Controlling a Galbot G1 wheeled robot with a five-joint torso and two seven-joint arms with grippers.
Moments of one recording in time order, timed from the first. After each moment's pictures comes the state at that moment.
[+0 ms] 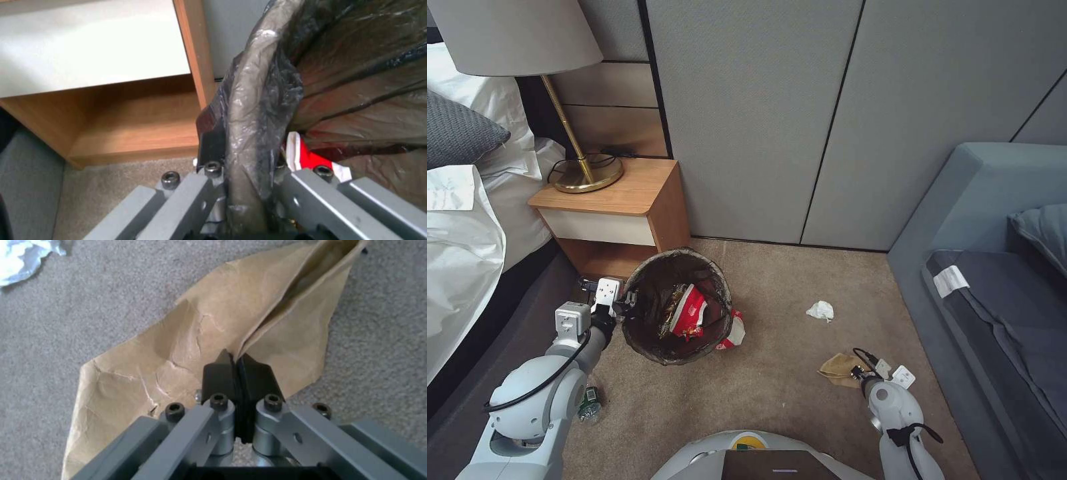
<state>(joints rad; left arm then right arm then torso) 1.55 -1.26 -0.75 -2.35 -0.24 0.70 0.12 -1.39 1.52 0.80 1.59 0.85 -0.56 0.48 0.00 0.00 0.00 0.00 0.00</state>
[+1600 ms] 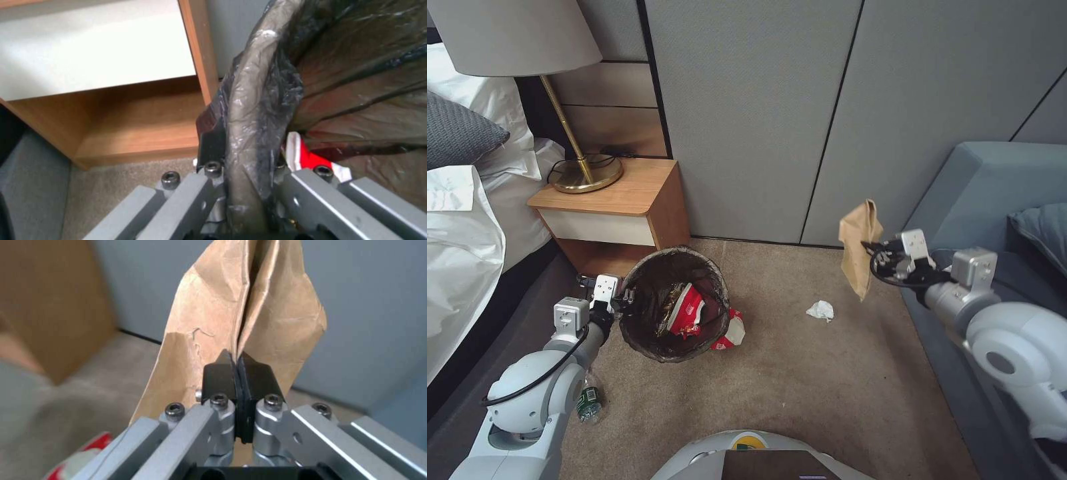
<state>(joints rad) 1.52 -1.25 -0.75 -2.34 -0.24 0.73 0.12 -1.38 0.67 0.82 2.41 1.02 -0.74 0.23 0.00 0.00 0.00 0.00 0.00</state>
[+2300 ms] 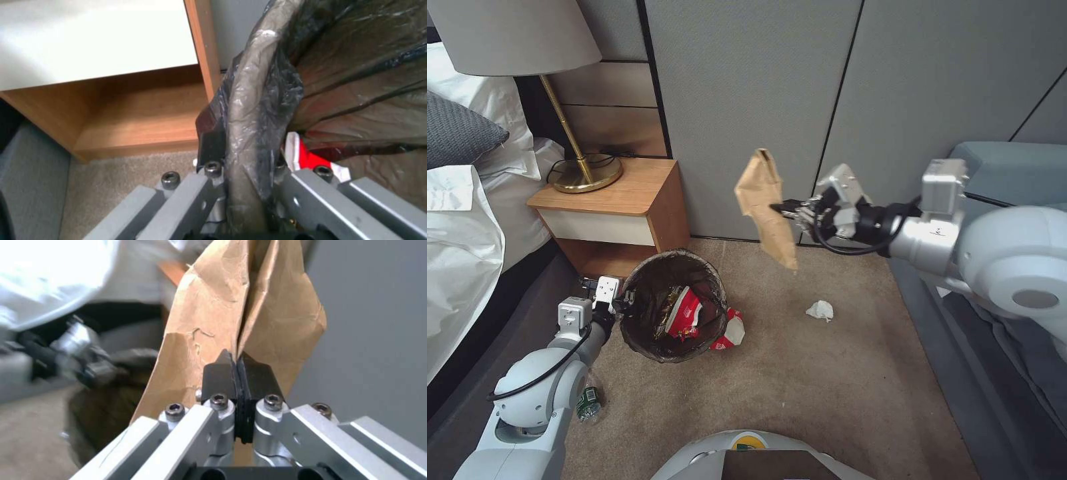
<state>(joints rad) 1.51 -1.25 -0.75 -2.31 -0.23 0.74 0.12 -0.18 0.47 -0.10 2.39 1.53 -0.74 0.20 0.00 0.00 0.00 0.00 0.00</state>
